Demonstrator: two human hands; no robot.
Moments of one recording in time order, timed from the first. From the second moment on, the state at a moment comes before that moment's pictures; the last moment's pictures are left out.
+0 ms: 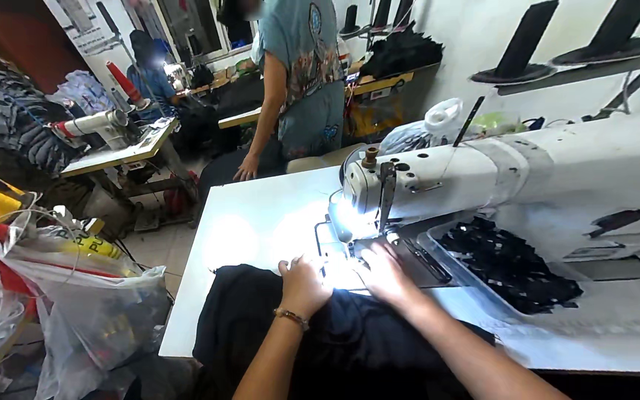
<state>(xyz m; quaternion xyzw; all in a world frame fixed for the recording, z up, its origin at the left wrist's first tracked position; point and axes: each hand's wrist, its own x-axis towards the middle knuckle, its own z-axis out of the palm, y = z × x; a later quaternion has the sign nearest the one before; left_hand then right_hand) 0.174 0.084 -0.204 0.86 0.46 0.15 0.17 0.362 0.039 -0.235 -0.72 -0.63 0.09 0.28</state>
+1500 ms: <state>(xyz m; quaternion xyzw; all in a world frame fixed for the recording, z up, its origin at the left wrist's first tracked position) 0.190 0.104 -0.185 0.85 0.49 -0.14 0.12 0.380 0.024 -0.238 -0.67 -0.71 0.07 0.19</state>
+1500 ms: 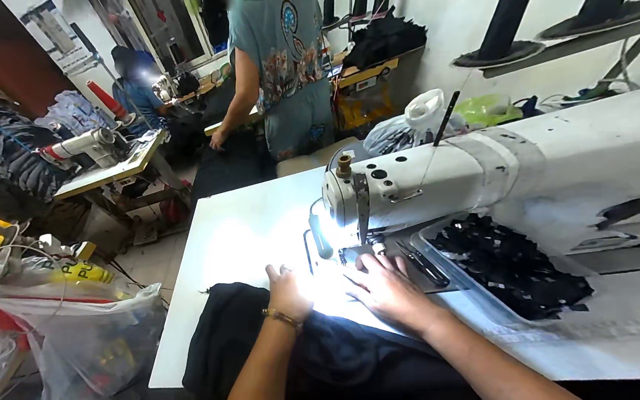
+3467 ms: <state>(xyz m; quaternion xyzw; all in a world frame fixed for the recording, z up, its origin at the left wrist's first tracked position) 0.016 0.048 -0.031 0.86 0.34 0.36 0.13 0.291 -0.056 -0.149 -0.19 -0.76 0.29 0.56</state>
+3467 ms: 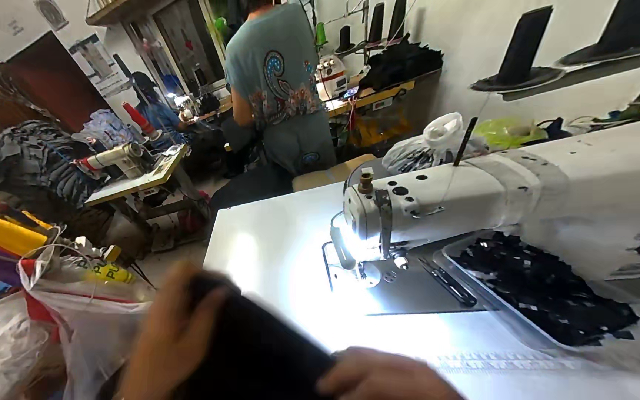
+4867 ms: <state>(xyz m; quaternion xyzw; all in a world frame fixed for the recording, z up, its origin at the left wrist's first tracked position) 0.152 0.108 -0.167 0.77 0.52 0.33 0.18 0.316 -0.032 -0.226 -0.53 -0.67 0.22 0.47</state>
